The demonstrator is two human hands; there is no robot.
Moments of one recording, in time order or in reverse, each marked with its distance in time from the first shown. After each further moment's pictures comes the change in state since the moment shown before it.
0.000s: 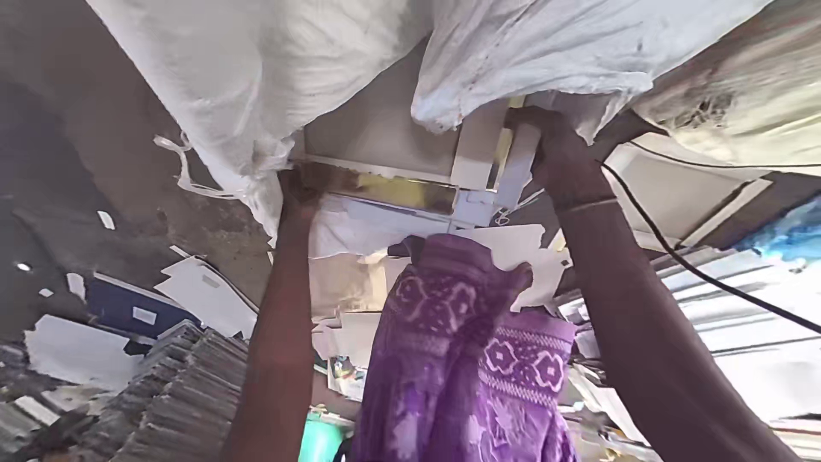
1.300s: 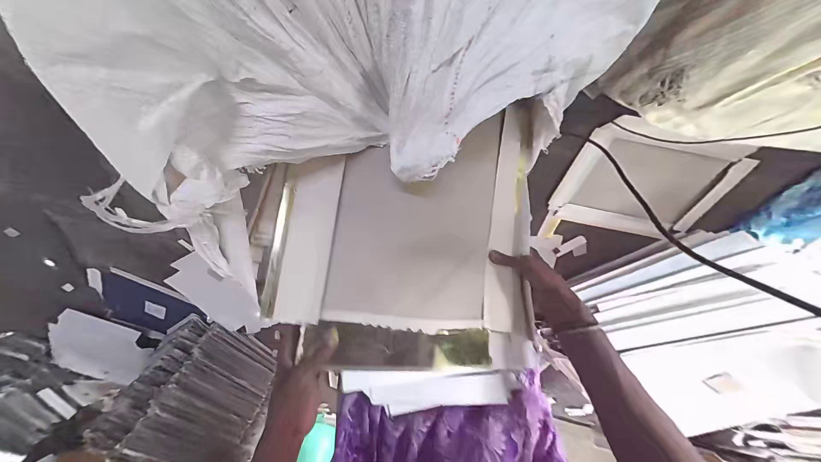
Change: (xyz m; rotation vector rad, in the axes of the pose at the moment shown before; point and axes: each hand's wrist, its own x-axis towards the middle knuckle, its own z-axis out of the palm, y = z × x) left_hand -0.327 -0.024 -0.064 0.483 0.211 -0.125; right_hand -0.146 0.132 -0.109 -0.141 0.009 0.508
